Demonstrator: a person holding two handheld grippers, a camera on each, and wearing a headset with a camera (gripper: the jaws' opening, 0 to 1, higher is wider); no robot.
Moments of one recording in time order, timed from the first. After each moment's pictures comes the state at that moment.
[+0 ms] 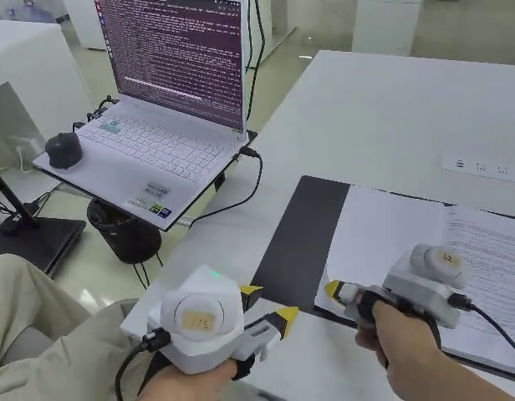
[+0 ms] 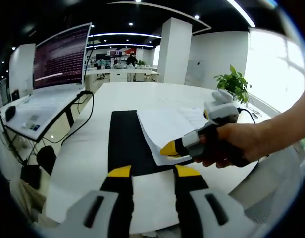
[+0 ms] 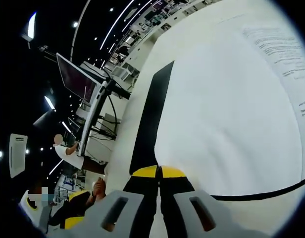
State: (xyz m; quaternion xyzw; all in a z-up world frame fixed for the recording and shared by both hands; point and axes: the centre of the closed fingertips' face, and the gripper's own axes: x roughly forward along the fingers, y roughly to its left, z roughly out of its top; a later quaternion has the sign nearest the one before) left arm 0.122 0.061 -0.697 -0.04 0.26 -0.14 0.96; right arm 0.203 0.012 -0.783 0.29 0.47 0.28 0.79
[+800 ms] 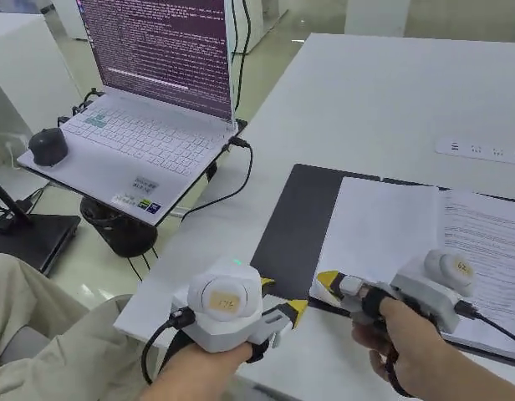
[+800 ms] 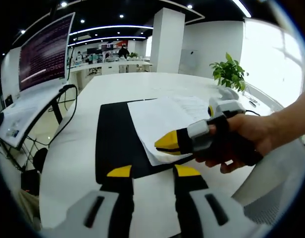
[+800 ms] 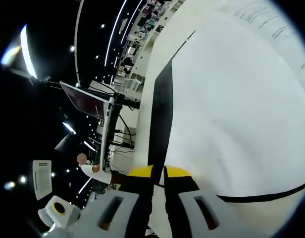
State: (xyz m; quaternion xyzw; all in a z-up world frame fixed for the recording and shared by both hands) left arm 0.153 0.033 -0.730 0.00 0.29 -0.18 0.94; right arm 0.208 0.000 -0.760 0.44 0.43 0.30 0.73
